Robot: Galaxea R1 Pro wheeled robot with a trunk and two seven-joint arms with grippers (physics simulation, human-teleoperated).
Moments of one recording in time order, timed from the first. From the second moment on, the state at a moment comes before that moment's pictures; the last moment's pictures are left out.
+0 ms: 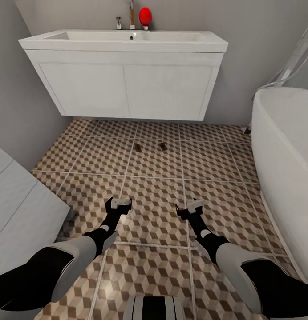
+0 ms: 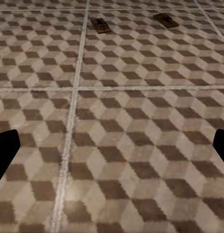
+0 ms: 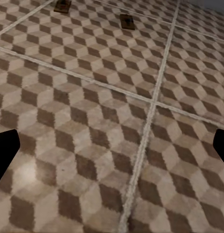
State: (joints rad) left arm -1.04 -0.11 -0.27 0.08 0.16 -0.64 0.06; right arm -0.97 0.08 0.15 -0.03 0.22 -0.61 -0.12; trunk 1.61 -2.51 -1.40
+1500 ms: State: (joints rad) left arm -1.01 -0.10 -0.27 0.08 0.16 -0.64 0.06; right arm -0.97 0.07 0.15 -0.02 0.22 -0.60 -0.12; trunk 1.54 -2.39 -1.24
